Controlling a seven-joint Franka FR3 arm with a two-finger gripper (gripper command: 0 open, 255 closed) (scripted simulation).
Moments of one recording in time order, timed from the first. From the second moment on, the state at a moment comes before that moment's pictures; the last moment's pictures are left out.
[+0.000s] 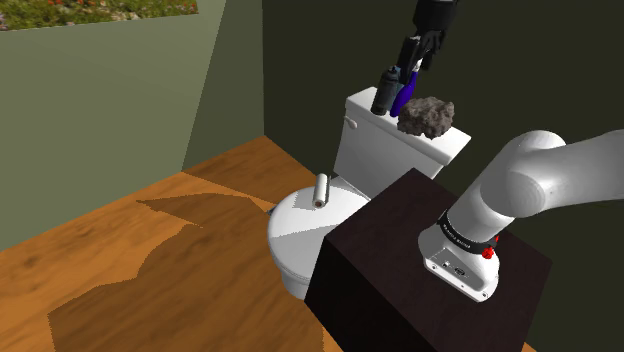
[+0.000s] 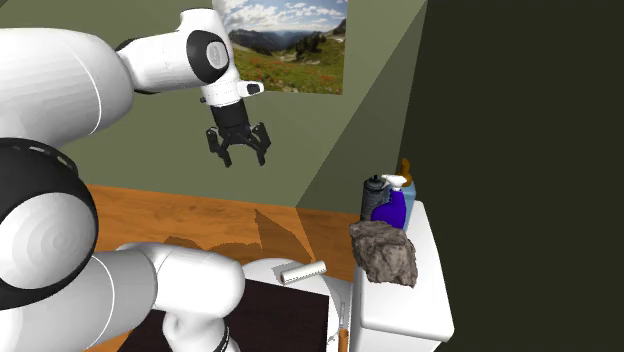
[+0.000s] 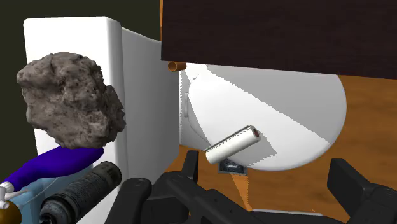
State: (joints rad) arm 0.02 -0.80 0.06 -2.45 -0.12 1.62 0.03
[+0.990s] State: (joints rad) arm -0.20 -0.44 0.10 -2.44 -0.25 2.07 0.45
